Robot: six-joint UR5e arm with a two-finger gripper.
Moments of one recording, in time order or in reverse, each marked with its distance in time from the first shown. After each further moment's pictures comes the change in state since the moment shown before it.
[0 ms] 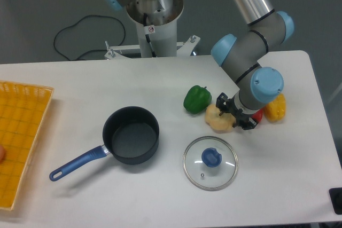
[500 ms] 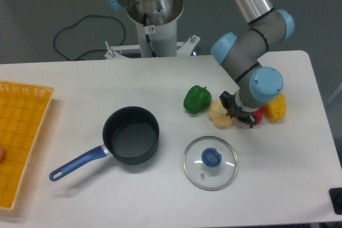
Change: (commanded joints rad) arm 0.002 0.012 0.005 -0.006 -0.001 0.009
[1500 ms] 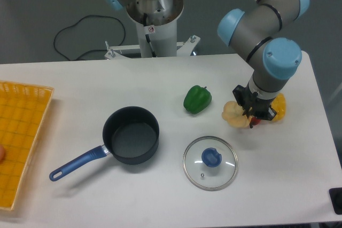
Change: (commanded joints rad) arm 0.005 0.083 0.146 -0.035 -0.032 0.035
